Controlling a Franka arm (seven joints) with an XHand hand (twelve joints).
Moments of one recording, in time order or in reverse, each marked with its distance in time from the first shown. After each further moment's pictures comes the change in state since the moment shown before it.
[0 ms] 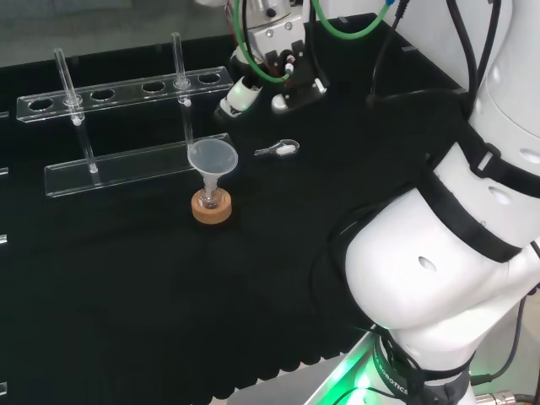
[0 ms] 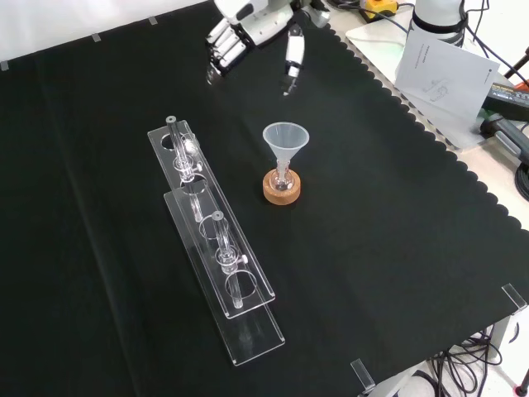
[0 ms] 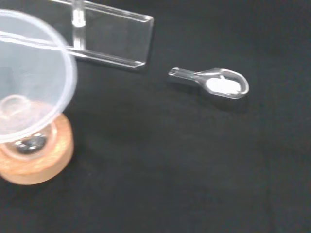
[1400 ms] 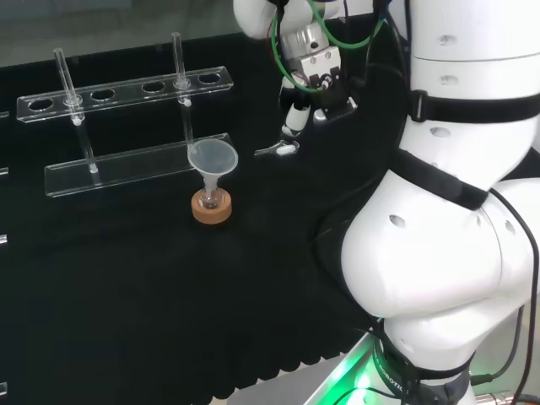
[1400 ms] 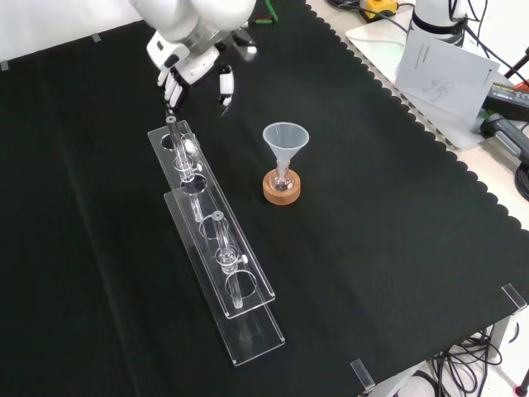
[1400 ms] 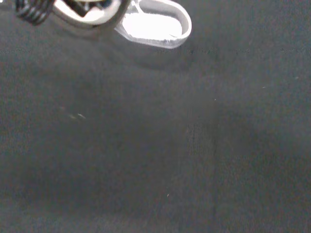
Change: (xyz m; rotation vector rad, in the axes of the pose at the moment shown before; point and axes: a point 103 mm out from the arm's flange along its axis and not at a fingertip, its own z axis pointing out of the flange) arm -0.094 0.135 0.113 0.147 0.035 -0.027
